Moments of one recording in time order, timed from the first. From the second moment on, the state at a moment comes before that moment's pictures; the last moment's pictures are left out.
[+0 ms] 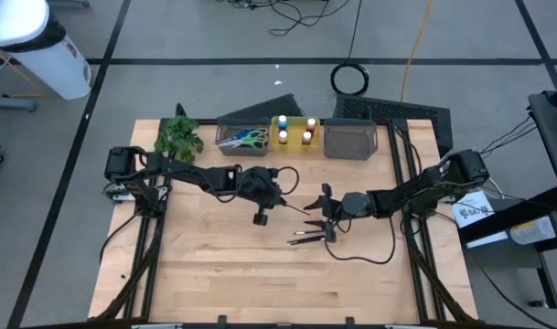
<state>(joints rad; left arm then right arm) 0.05 1.71 0.94 0.12 0.13 0.31 0.17 1.53 0.41 0.80 0.10 0.01</state>
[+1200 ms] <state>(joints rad) 0.05 1.49 0.94 0.16 0.13 0.10 0.04 1.33 0.40 0.54 0.22 0.06</state>
